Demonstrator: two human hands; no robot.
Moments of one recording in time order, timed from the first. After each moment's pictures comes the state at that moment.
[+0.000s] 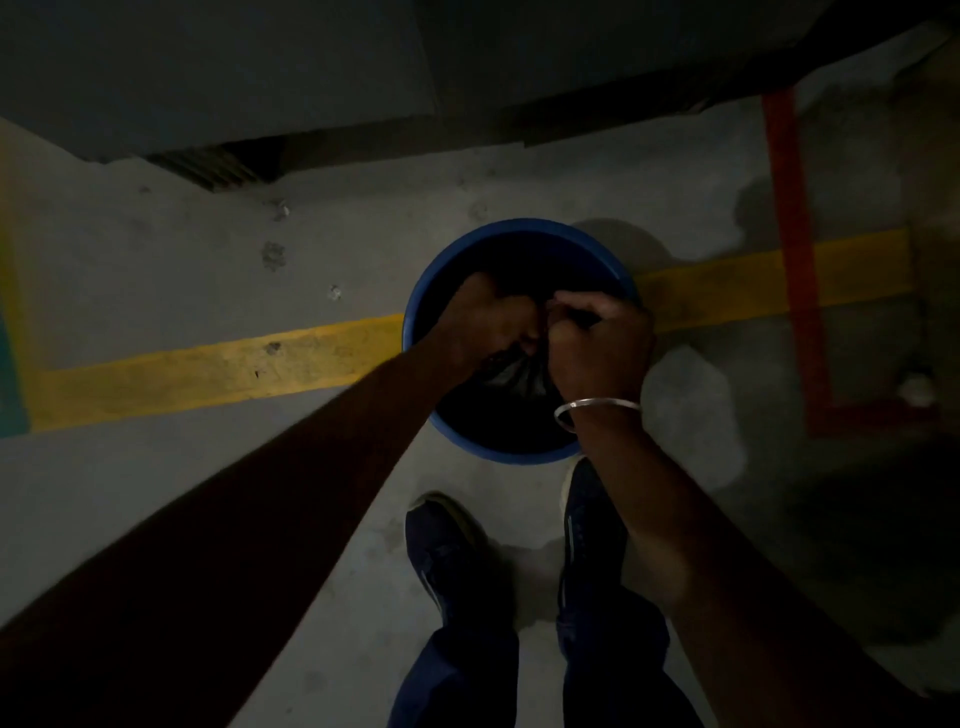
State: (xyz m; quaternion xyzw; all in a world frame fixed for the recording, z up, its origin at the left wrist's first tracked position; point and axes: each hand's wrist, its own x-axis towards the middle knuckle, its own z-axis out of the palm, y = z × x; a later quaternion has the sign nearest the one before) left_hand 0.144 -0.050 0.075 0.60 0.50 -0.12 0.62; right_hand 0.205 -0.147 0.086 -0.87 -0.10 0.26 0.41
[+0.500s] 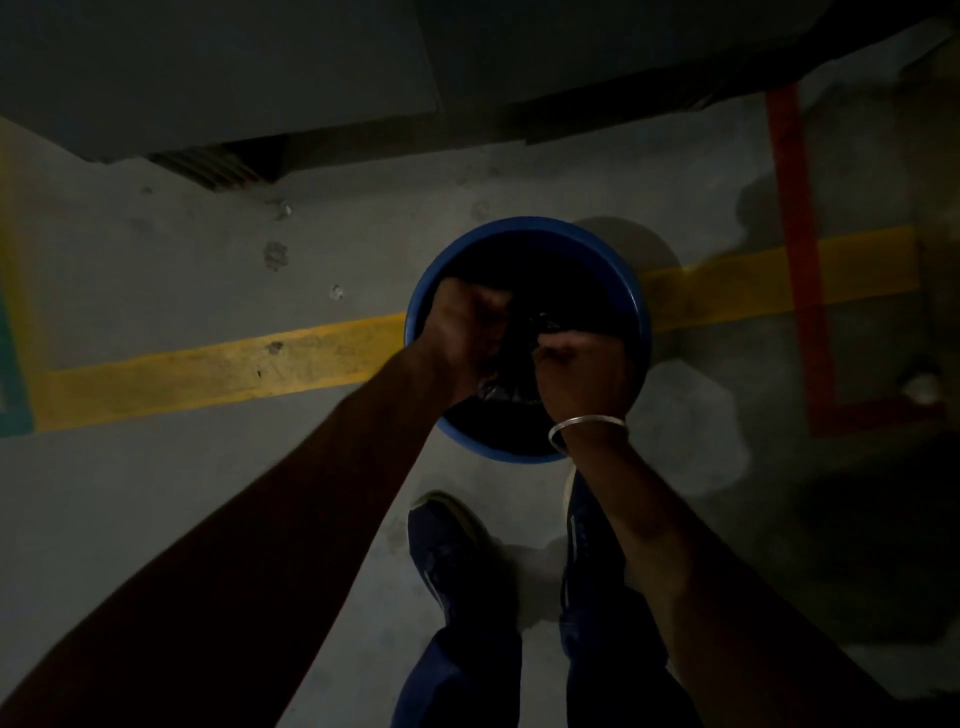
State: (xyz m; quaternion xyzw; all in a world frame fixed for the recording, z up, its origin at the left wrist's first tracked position) left_hand 0.128 -0.057 0.085 0.25 0.60 -0.07 0.76; right_hand 0.188 -0.167 0.060 -0.87 -0.12 0.33 0.34
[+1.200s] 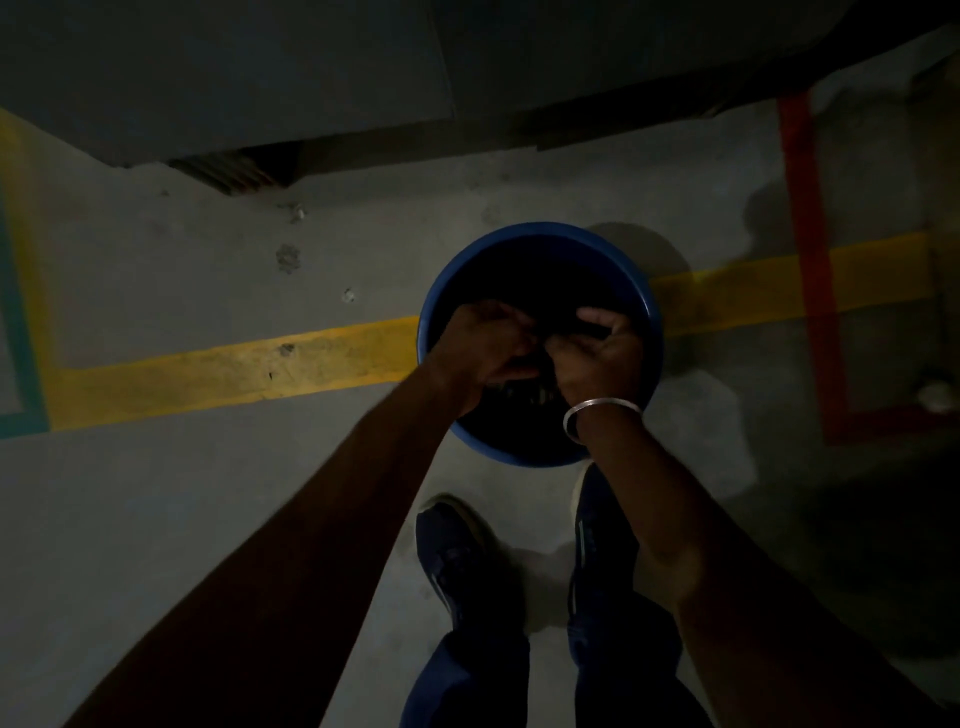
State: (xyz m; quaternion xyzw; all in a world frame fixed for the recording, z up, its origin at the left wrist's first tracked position) left_hand 0.118 -0.061 0.081 0.39 0.57 -0.07 0.72; right_hand 0.198 -0.158 0.050 -0.81 0.04 0.38 0.45
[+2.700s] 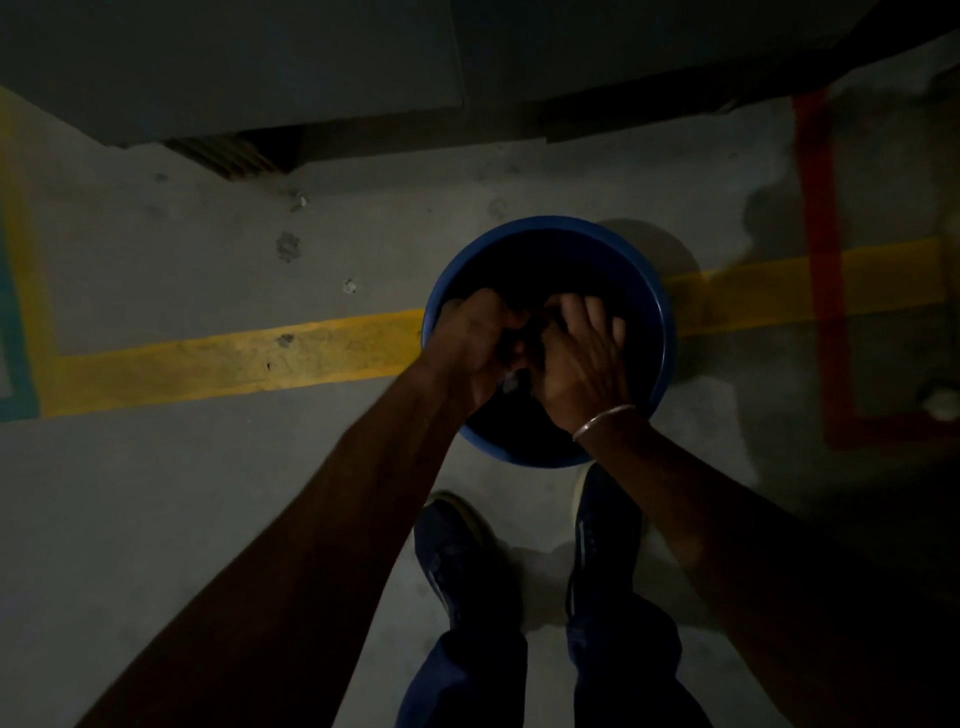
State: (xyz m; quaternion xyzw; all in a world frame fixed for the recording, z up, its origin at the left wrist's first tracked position) left_hand 0.115 -0.058 0.083 0.27 0.62 0.02 0.74; right_hand 0.197 -0.164 0.023 -0.83 -0.52 0.18 0.06
